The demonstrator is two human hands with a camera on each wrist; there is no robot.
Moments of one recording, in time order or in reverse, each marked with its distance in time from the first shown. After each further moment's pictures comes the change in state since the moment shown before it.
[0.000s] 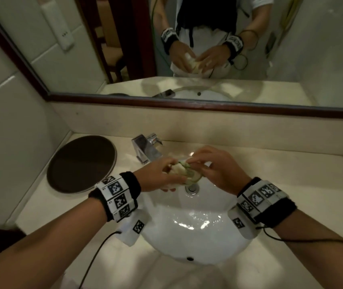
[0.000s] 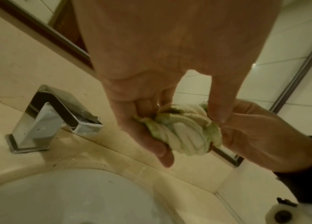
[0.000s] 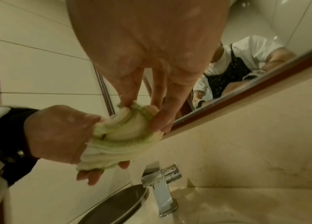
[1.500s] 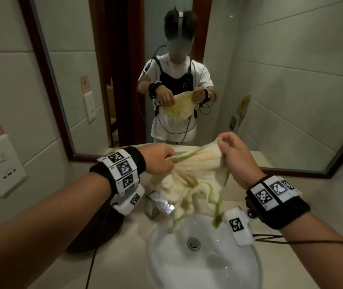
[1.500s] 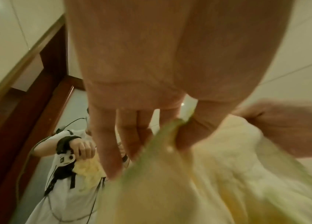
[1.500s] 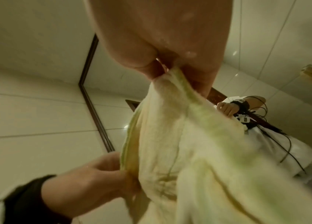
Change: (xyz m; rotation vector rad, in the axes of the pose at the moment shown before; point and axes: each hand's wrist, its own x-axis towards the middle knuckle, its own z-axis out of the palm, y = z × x) left_hand -0.096 0.117 -0.157 0.802 0.202 0.297; right_hand 0.084 -0.194 -0.072 0.396 0.529 0.363
